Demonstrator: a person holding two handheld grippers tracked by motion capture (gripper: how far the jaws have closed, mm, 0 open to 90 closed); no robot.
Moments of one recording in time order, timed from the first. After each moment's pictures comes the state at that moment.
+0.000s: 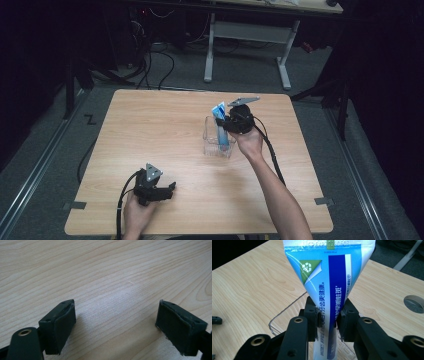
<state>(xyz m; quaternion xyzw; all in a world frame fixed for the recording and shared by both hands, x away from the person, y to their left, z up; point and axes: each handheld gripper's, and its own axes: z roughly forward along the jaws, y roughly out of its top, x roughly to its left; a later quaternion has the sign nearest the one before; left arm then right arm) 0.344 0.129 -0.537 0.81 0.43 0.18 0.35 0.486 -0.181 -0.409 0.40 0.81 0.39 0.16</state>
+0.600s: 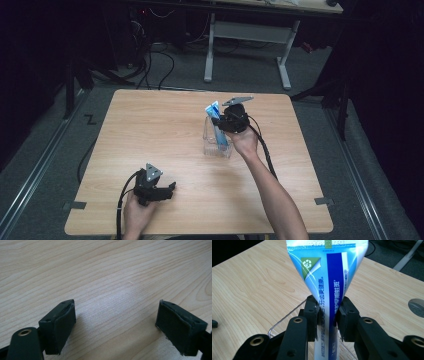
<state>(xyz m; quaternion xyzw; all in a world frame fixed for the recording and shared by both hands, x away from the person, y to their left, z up) 0.344 0.129 -0.537 0.81 0.43 0.18 0.35 0.492 -0.167 -0.413 0.40 0.81 0.39 0.16</state>
